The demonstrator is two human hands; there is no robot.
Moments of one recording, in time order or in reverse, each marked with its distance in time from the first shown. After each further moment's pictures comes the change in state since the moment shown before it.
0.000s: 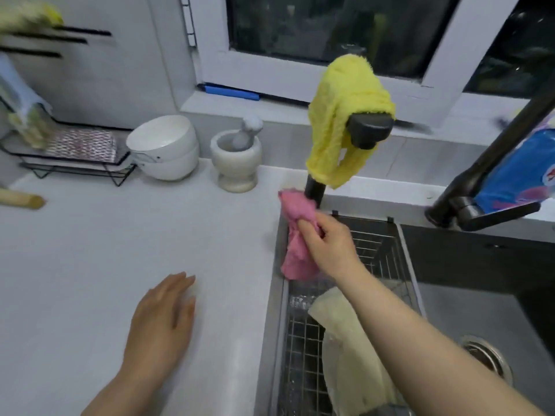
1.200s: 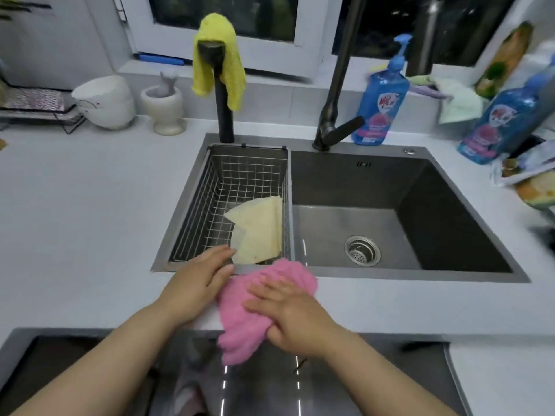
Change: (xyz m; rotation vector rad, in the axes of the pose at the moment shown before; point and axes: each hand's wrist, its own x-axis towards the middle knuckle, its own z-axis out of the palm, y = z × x) left_hand -0.199 0.146 0.049 -0.053 -0.397 0.316; right_hand -0.323 0.036 -0.119 -0.386 -0.628 -0.207
